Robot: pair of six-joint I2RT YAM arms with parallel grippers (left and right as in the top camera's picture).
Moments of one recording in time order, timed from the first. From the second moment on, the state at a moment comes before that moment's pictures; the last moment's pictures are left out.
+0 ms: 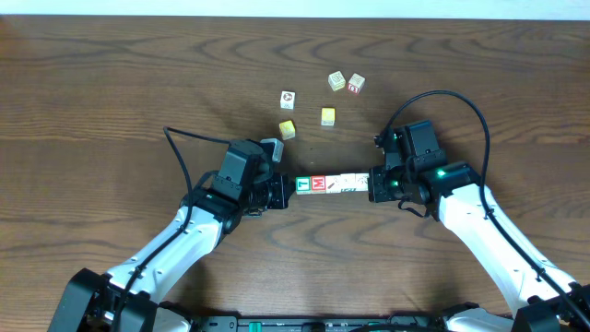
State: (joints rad) left arm -0.45 1.42 0.65 -0.09 0.44 -0.54; right arm 0.33 1.42 0.88 -0.62 -0.22 0.25
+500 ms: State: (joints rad) left arm -0.45 1.42 0.66 -0.09 0.44 -0.54; right arm 0.33 1.42 0.89 -0.64 -0.22 0.25
